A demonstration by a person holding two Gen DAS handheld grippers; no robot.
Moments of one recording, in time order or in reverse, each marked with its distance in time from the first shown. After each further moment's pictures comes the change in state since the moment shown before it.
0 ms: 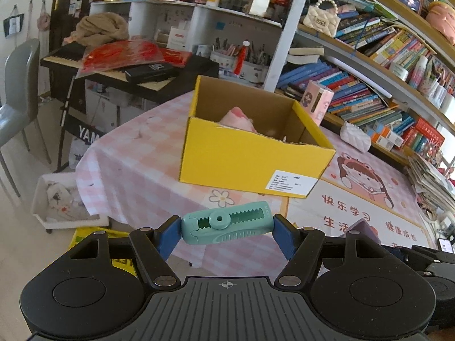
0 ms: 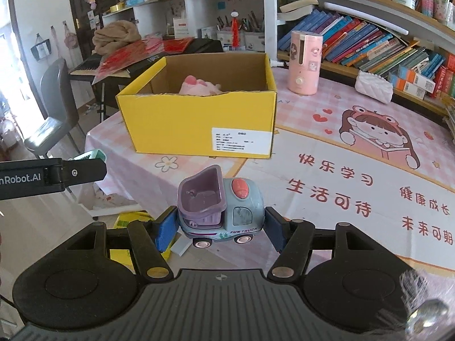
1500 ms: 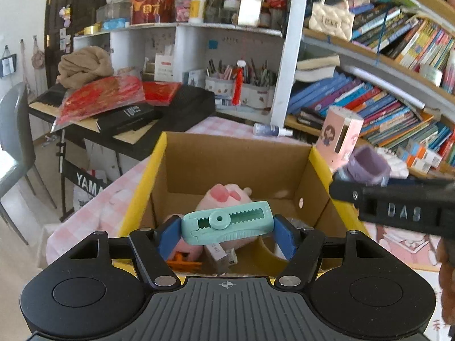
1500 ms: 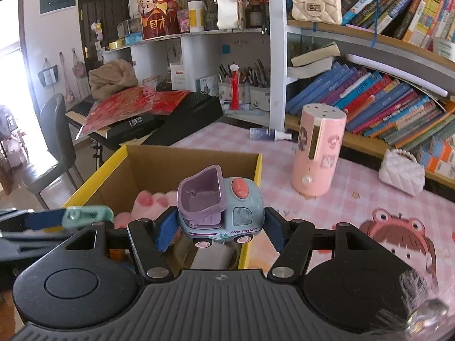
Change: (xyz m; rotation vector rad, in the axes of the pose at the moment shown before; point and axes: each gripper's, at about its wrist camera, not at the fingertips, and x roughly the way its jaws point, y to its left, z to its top) left arm 0.141 -0.062 0.108 0.106 -0.068 0.114; right arm 0.114 -0.070 0.173 -0.063 -0.165 0.061
